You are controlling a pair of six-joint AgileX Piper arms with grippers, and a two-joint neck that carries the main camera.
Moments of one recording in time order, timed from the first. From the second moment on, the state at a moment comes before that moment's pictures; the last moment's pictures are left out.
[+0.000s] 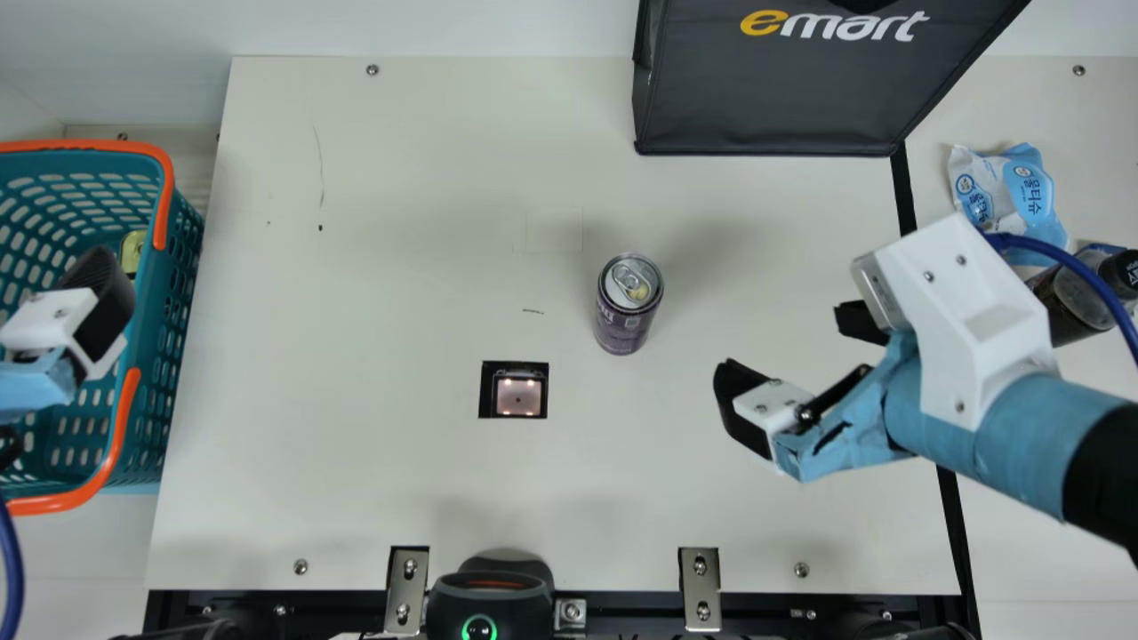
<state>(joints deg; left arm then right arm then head) 7.6 43.9 -58.9 -8.3 54.2 4.1 8.7 57.7 -66.4 19.0 69.7 -17.9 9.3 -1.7</state>
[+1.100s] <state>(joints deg) 7.6 43.9 -58.9 -8.3 54.2 4.1 19.3 68.9 -65.5 15.9 59.7 -19.9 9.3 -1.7</state>
